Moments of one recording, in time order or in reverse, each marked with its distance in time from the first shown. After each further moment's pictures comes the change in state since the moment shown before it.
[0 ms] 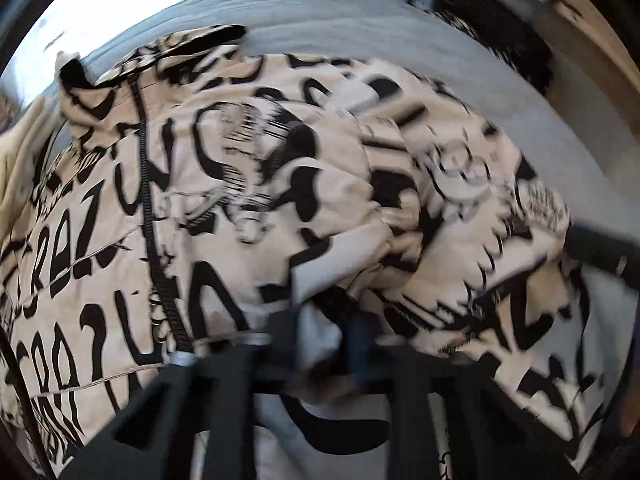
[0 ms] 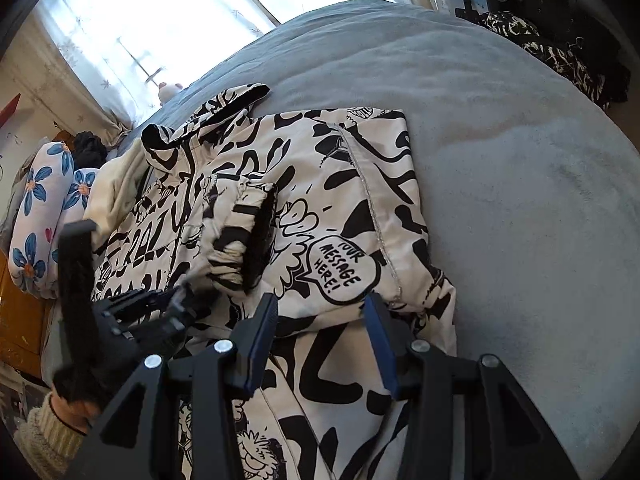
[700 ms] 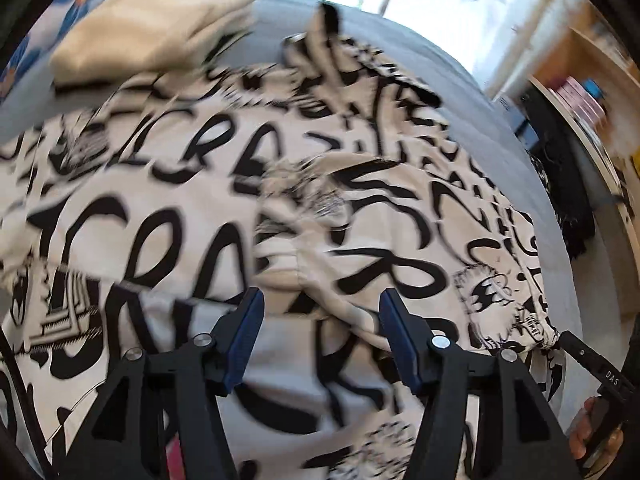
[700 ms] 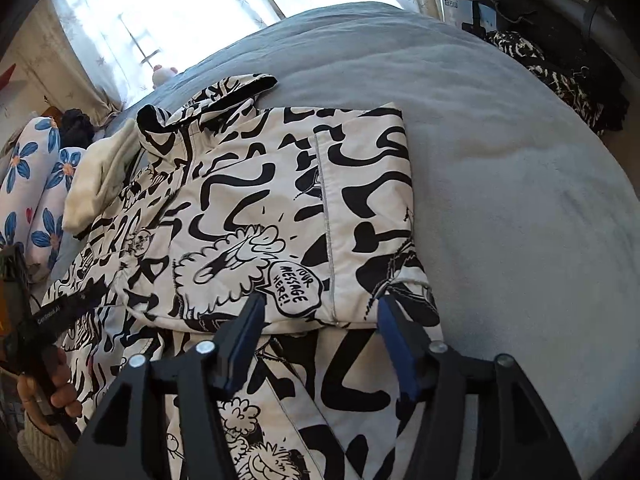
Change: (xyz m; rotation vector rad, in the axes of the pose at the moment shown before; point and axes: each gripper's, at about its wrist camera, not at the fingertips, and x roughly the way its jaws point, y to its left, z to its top) left arm -0.075 0.184 -0.084 -0.564 -0.134 -0.022; right arm 0.008 0.036 0.003 -0.067 0.000 -0.113
